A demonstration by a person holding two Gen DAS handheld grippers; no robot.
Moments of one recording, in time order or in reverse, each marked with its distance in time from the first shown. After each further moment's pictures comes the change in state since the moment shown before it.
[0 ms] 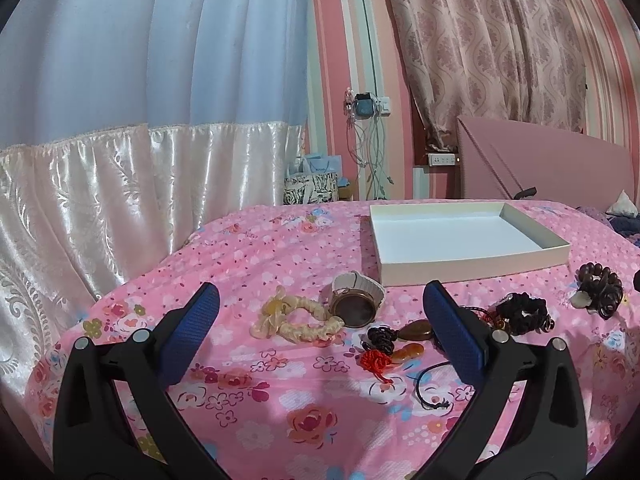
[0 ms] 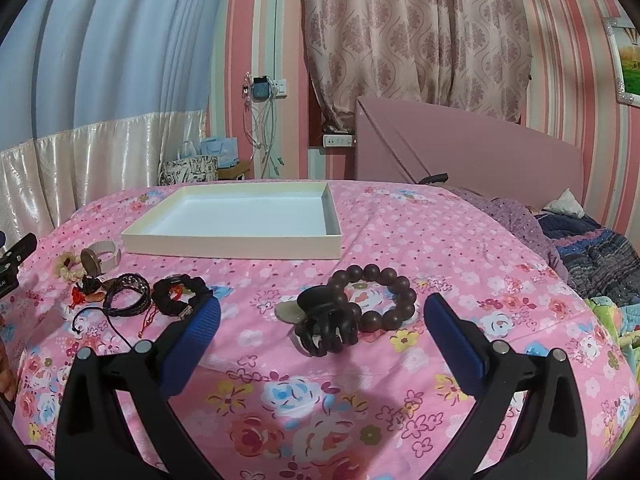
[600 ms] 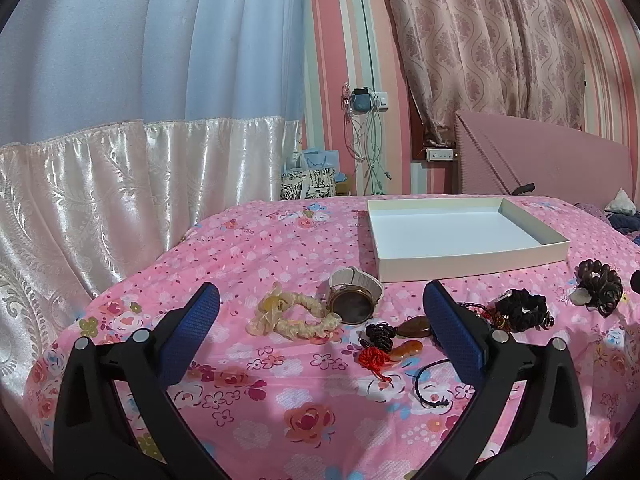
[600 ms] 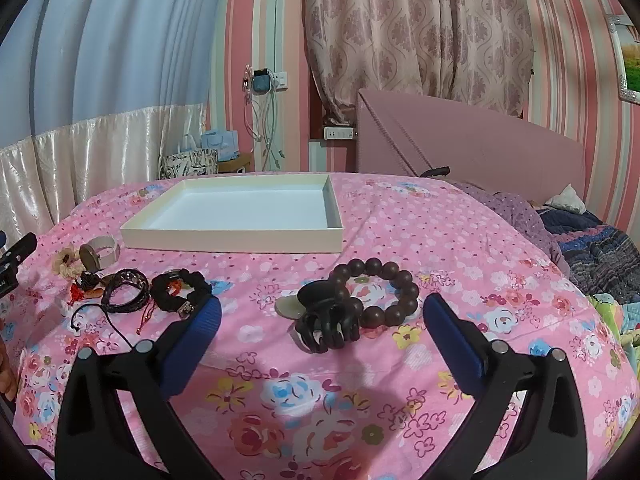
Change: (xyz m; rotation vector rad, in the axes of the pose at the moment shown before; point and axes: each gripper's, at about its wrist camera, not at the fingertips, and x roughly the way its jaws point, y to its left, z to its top) left arm 0.002 -0.003 -0.001 0.004 0.010 -0.004; right arm 0.006 0.003 0.000 -0.005 0.022 0.000
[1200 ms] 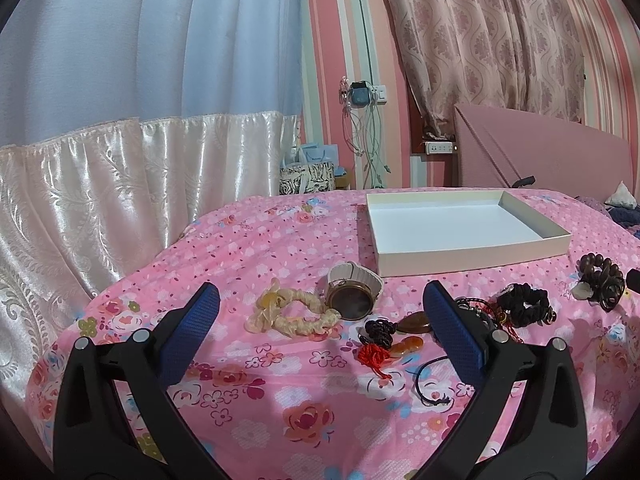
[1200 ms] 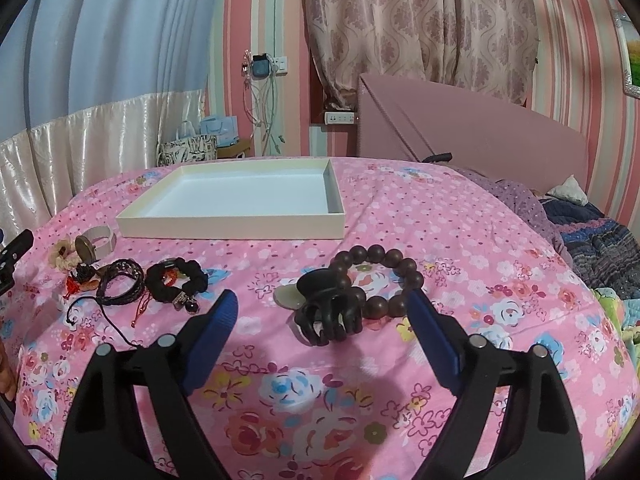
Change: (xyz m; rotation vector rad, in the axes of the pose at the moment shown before) left arm 0.006 -0.004 -0.002 0.012 0.025 -0.002; right arm 0.013 0.000 -0.001 0.005 0.056 0.000
